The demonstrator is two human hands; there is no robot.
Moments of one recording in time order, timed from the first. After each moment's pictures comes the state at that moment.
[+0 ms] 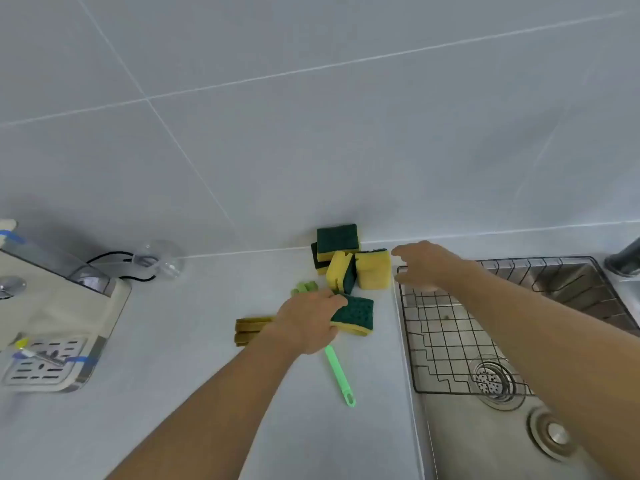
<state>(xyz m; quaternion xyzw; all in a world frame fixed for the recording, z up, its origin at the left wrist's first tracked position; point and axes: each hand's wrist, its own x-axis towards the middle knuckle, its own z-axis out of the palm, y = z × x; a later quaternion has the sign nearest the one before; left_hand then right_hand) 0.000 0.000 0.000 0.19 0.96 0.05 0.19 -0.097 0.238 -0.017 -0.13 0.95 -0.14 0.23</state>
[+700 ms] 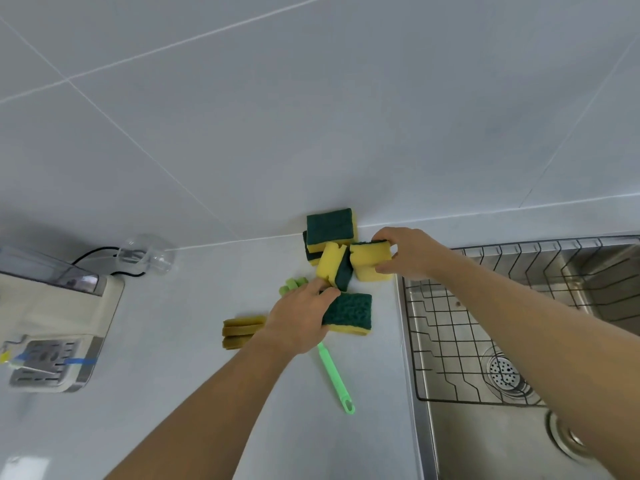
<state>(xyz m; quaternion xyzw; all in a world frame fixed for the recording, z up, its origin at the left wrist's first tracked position) -0.029 0.004 -0.044 0.17 0.97 0.03 0.17 -0.132 0.233 -0.062 -0.14 0.89 -0.36 0.23</state>
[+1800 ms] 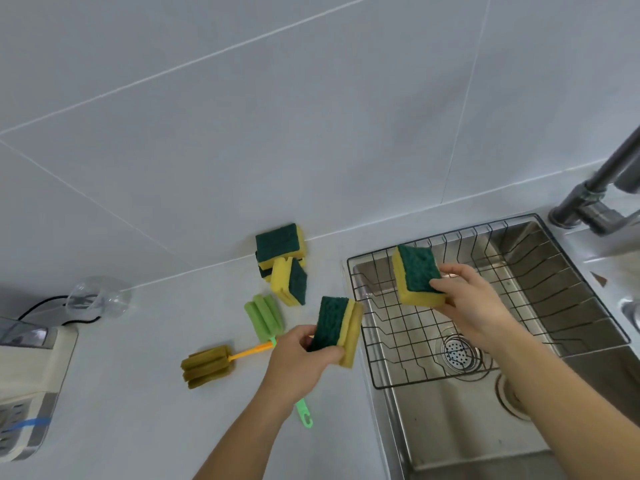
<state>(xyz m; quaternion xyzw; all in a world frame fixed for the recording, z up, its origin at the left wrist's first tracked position) 0.037 0.079 -0.031 -0.17 0.82 0.50 0.21 -0.008 0.359 -0.082 0.30 0.55 -0.77 0.11</state>
